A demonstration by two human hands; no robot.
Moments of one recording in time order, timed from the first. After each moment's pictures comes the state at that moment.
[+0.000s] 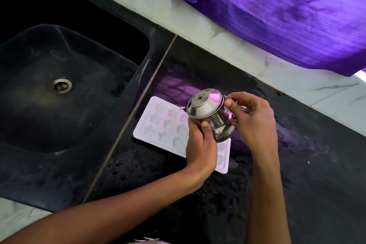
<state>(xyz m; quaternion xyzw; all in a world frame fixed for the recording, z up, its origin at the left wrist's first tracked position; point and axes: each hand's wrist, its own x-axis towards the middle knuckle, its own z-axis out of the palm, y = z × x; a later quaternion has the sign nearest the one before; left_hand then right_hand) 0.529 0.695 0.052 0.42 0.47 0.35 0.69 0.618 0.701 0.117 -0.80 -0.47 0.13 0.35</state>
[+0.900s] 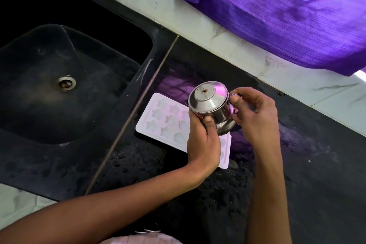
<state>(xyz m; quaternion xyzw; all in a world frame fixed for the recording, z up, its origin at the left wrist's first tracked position) 0.524 0.687 0.057 0.47 0.46 0.39 0.65 0.612 0.690 0.121 -0.79 -0.46 0.13 0.40</state>
